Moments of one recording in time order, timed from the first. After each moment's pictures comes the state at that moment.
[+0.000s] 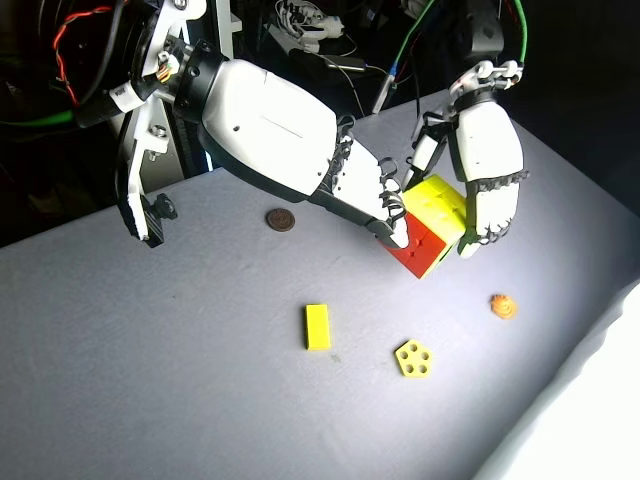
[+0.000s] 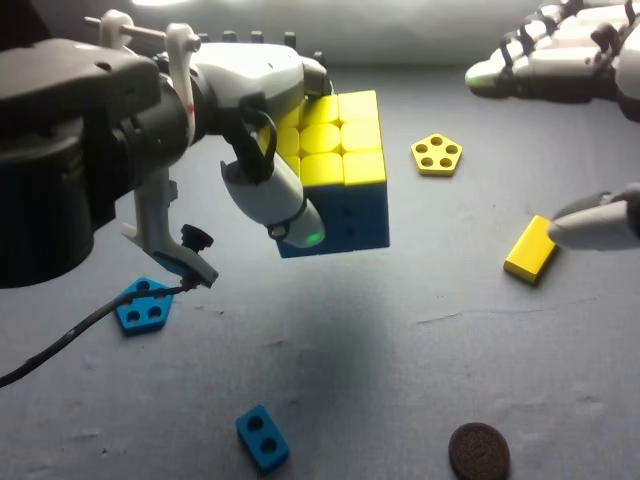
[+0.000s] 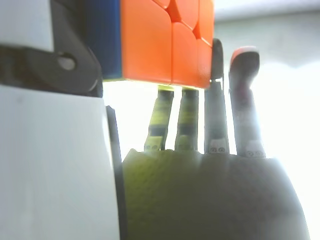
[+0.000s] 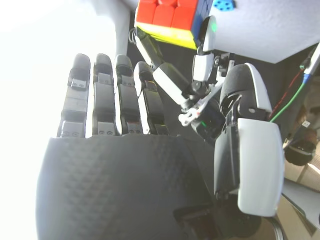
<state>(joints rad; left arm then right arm) 0.15 -1.08 0.90 -1.74 -0.55 2.46 -0.07 -0.56 0.62 -1.74 -0.06 0.61</state>
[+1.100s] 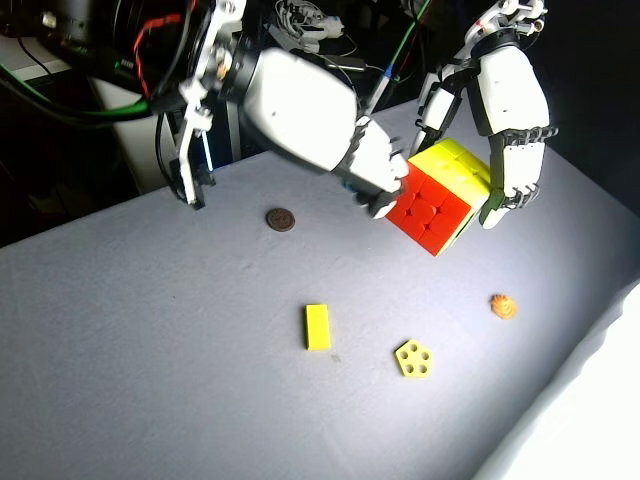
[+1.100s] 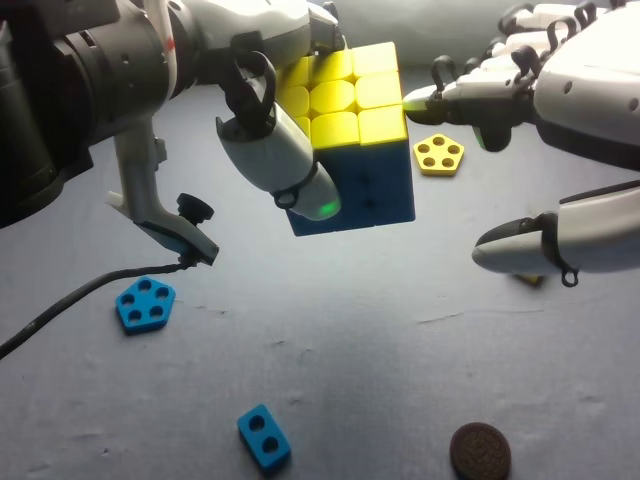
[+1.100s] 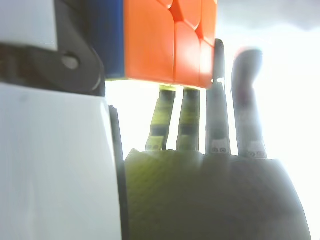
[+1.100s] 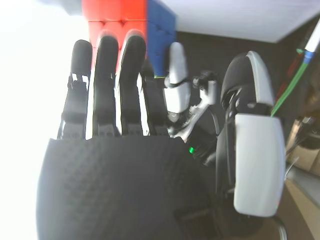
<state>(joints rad) -0.01 -1.02 0.82 -1.97 -0.58 2.65 -0.13 -0.66 0.57 -2.18 -0.21 1.12</state>
